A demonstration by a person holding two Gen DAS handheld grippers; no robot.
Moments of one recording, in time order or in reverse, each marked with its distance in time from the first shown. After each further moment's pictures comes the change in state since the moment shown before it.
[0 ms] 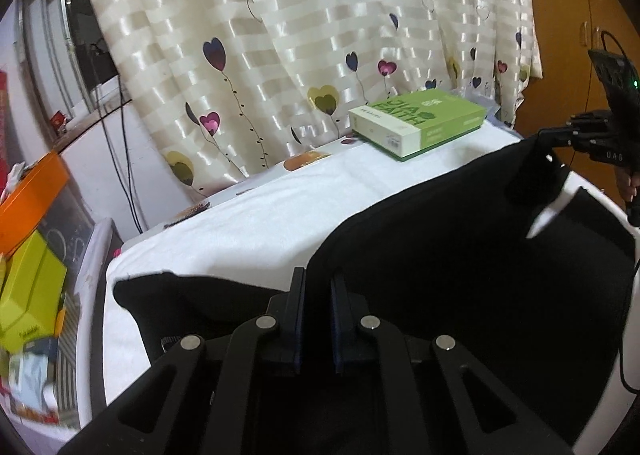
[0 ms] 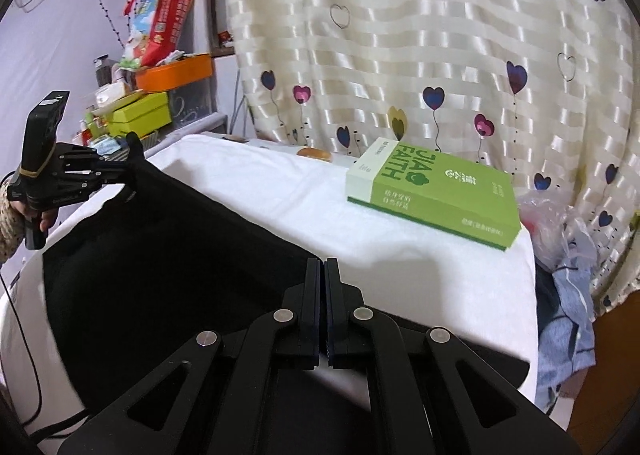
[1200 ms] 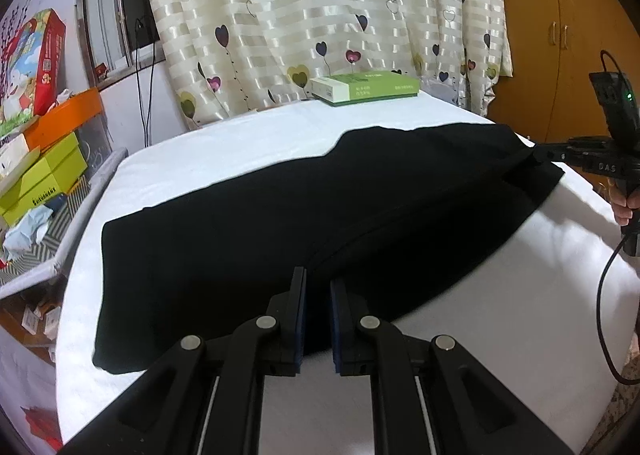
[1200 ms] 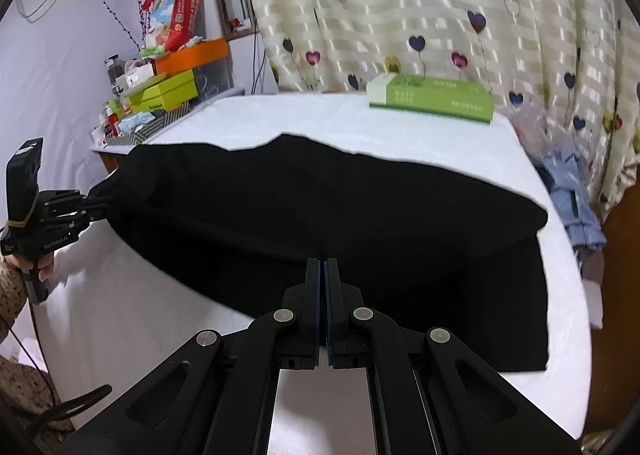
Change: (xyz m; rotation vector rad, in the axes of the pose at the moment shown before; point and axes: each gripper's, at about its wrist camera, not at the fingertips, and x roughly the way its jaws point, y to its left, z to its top) left arm -0.119 -0.114 -0.154 -0.106 -0.013 0.014; right arm -0.090 0.069 -0.142 0.125 0.046 0.006
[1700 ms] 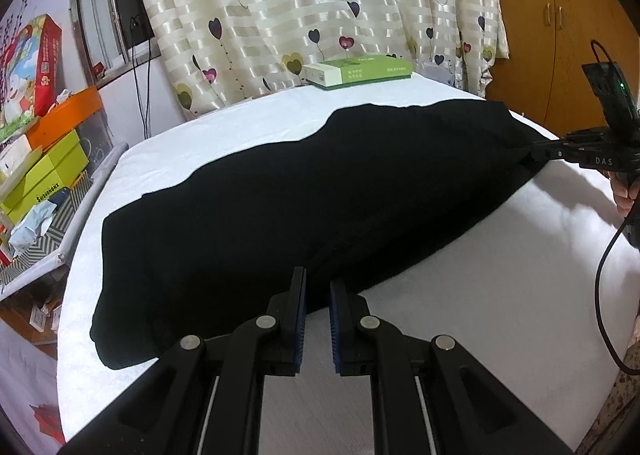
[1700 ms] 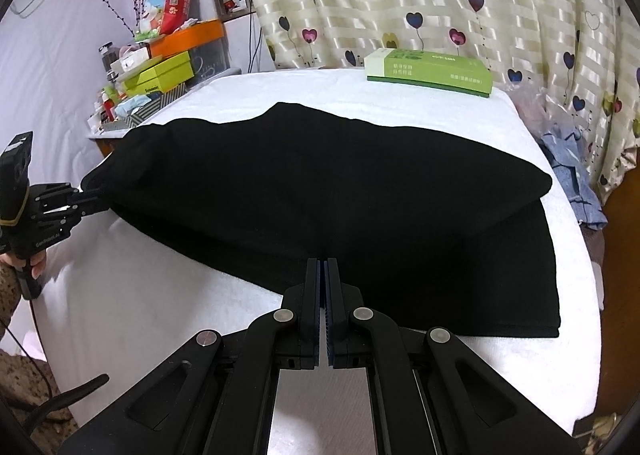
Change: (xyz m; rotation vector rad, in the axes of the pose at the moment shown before) left arm -0.005 -0.013 -0.015 0.032 0.045 0.017; right arm 0.003 0.000 -0.016 0.012 0.065 -0.005
